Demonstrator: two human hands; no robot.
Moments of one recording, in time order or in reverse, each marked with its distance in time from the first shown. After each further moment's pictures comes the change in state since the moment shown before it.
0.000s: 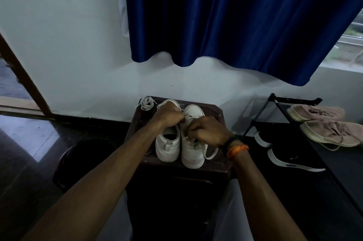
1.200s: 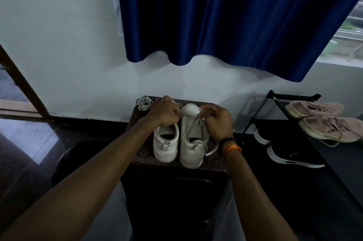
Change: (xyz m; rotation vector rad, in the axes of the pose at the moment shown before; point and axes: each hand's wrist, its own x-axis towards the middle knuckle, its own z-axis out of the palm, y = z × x) left_hand 0.013 -0.007 -0.011 0.509 -0.091 0.208; right_hand 0.025 0.053 0.013 0.378 0.683 0.068
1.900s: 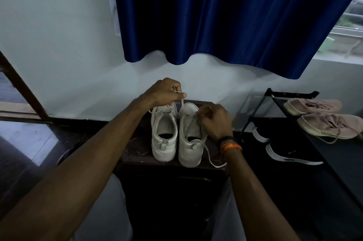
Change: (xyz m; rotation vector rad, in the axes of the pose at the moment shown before) left_hand 0.005 0.022 -0.055 -0.316 0.084 0.126; right_hand 0.002 0.004 -0.003 -0.293 0.039 -0.079
